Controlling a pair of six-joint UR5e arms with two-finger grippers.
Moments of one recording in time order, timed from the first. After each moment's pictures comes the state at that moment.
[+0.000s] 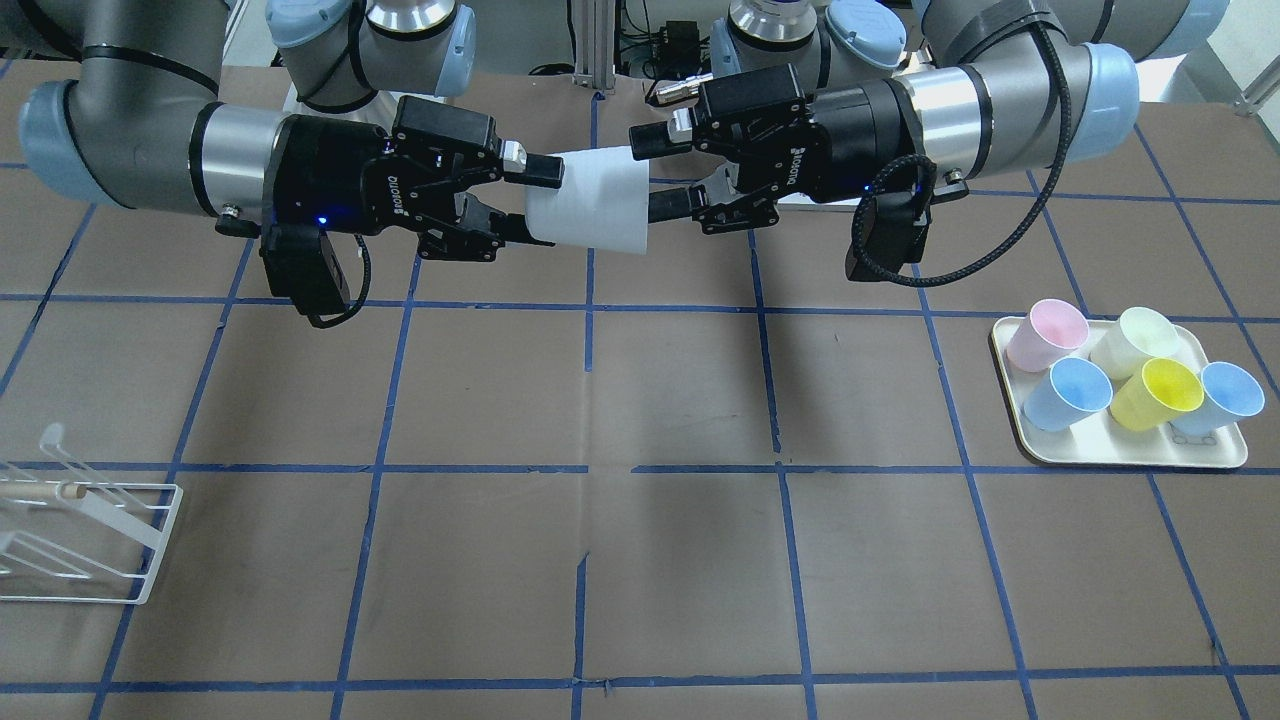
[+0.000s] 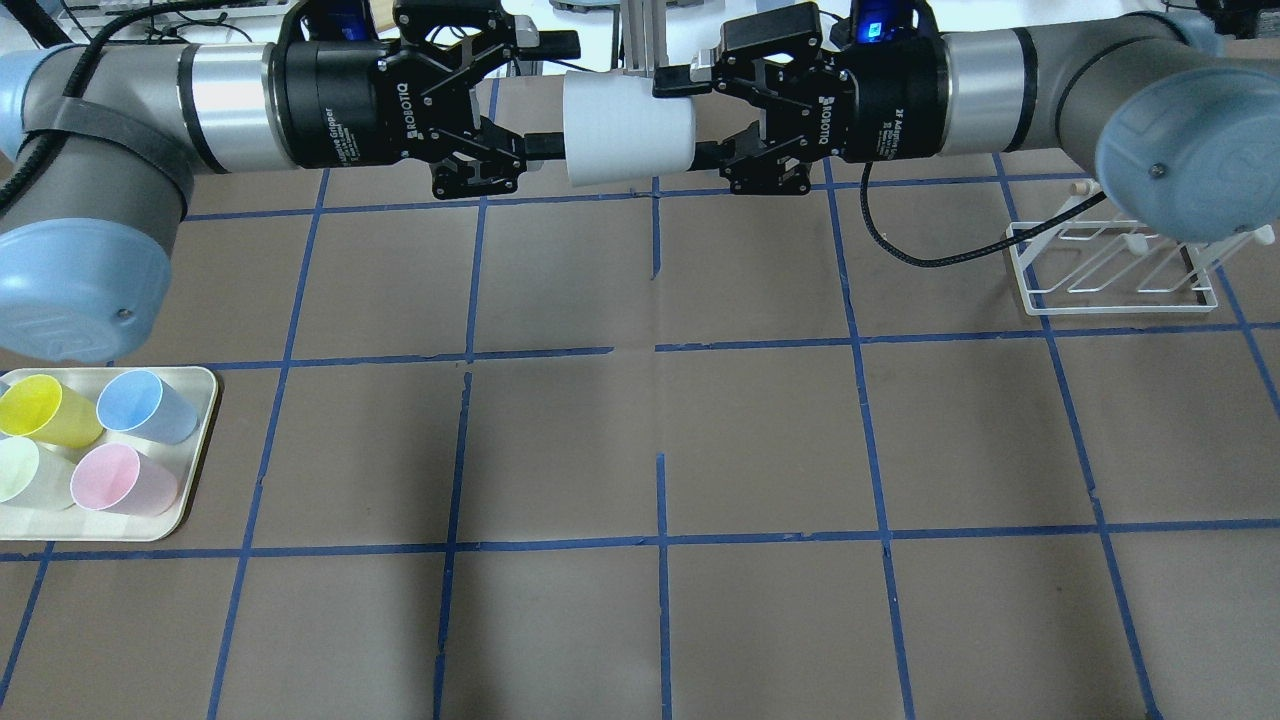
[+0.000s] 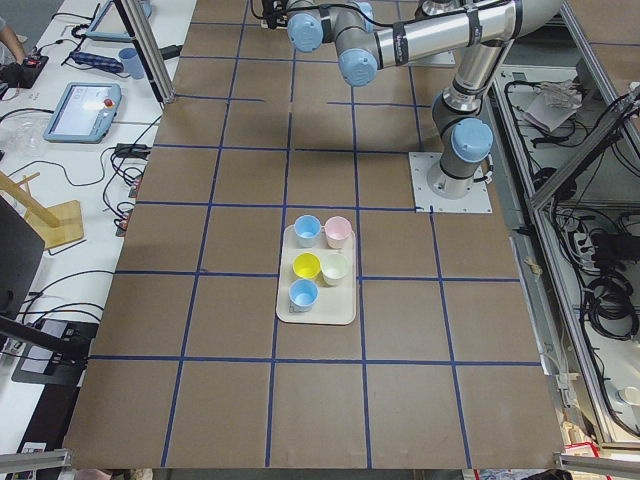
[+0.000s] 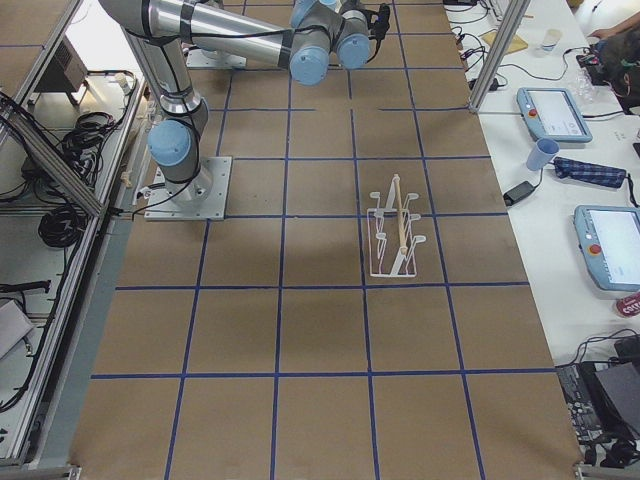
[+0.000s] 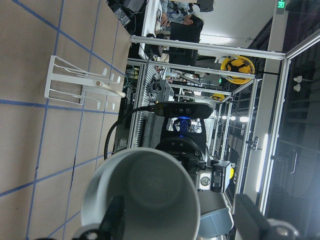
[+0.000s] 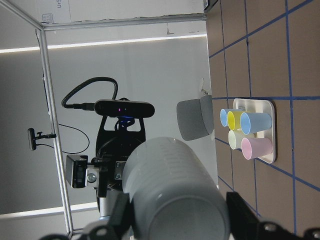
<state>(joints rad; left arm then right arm) -1.45 -1.56 -1.83 -1.38 0.15 -0.09 1.47 -1.51 1.74 -1.30 -0.12 -0.43</state>
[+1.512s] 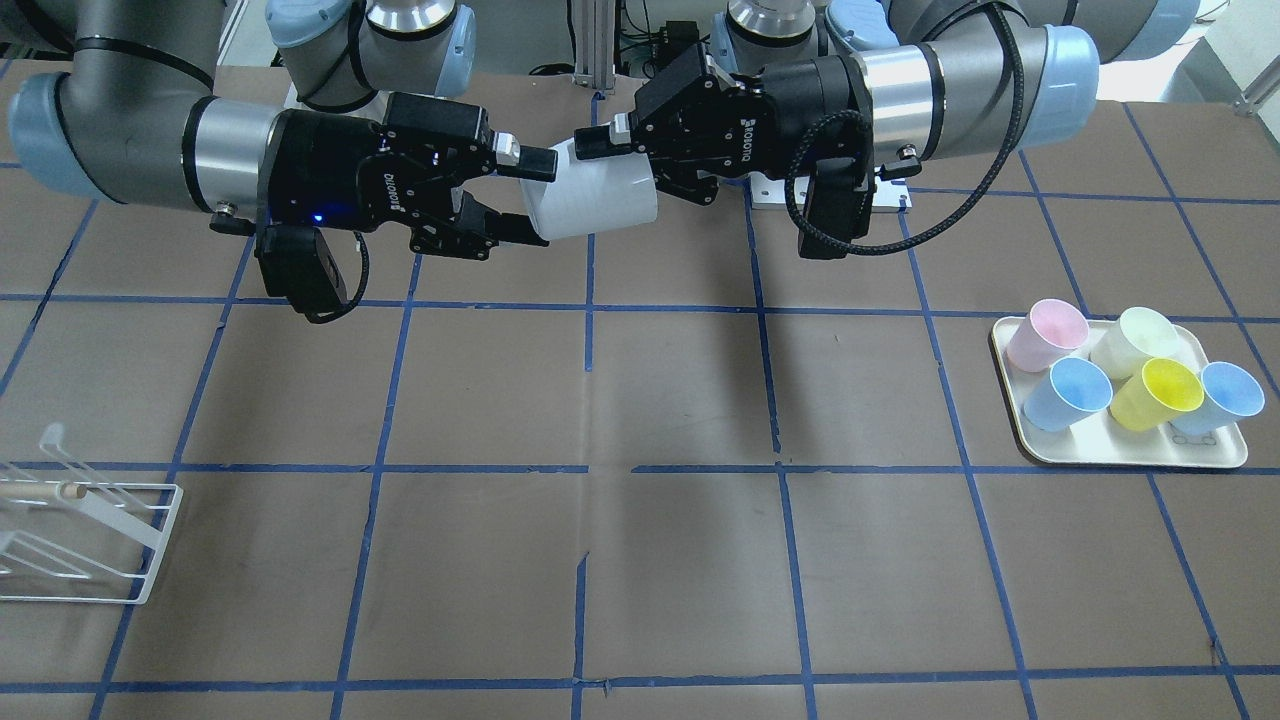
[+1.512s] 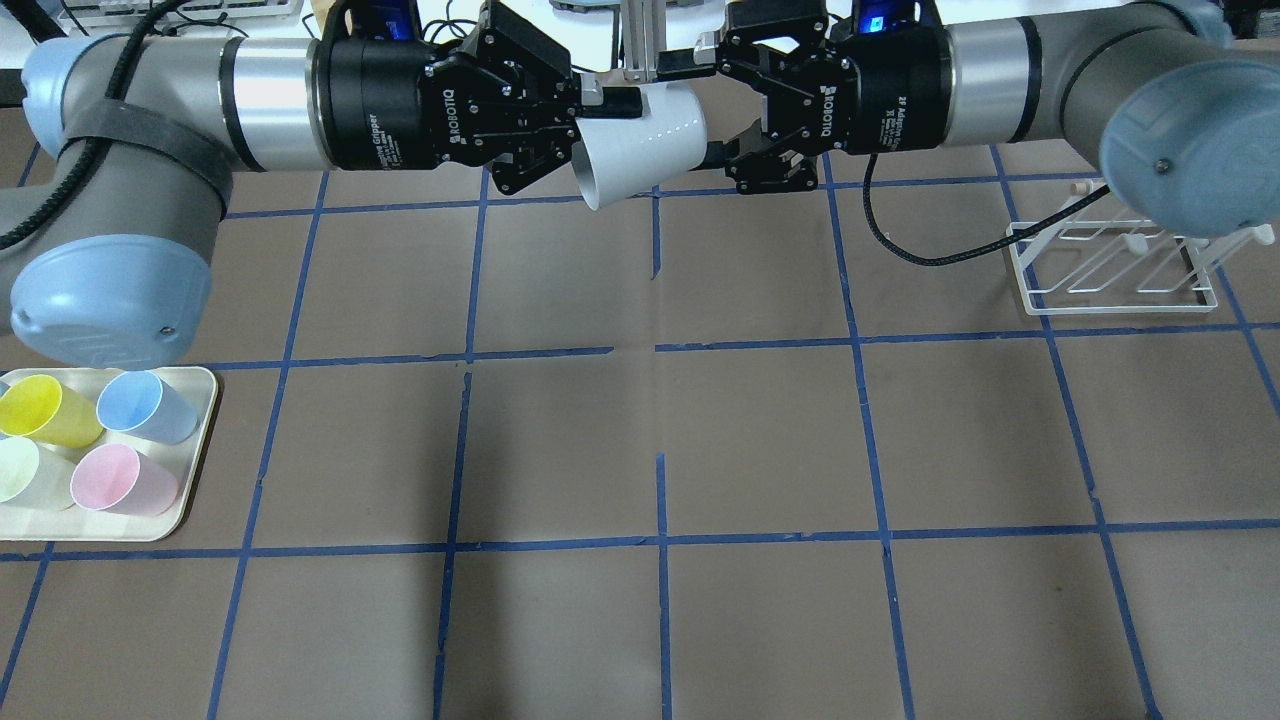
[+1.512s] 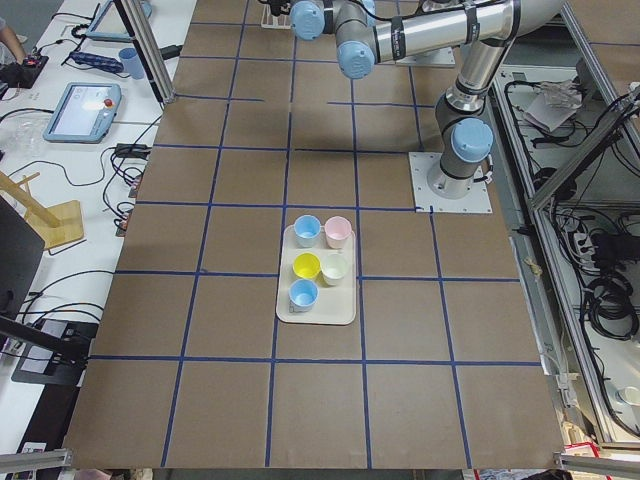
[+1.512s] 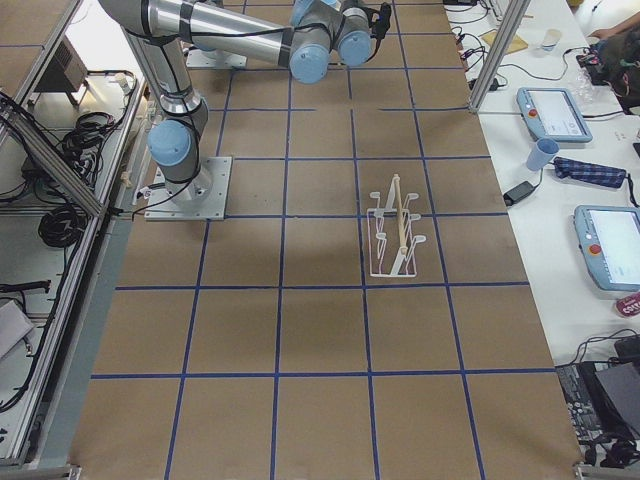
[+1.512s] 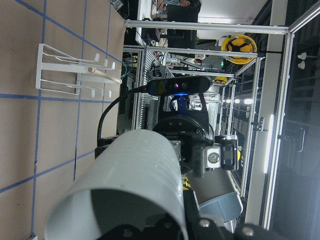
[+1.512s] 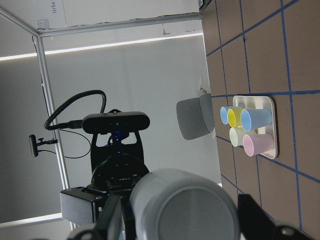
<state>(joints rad) -1.51 -1.56 -1.83 -1.30 0.16 -0.12 1.47 -1.51 1.73 -1.31 -0.12 -0.36</state>
